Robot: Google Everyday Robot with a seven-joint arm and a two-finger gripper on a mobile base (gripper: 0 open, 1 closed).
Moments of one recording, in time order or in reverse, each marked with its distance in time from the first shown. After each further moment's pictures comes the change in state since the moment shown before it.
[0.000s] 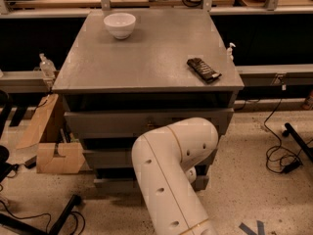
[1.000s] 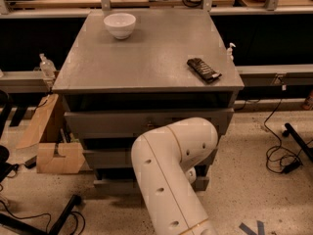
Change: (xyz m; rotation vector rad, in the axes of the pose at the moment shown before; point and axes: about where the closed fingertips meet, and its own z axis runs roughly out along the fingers) arm -0.001 0.004 0.000 -0.002 -0.002 0.007
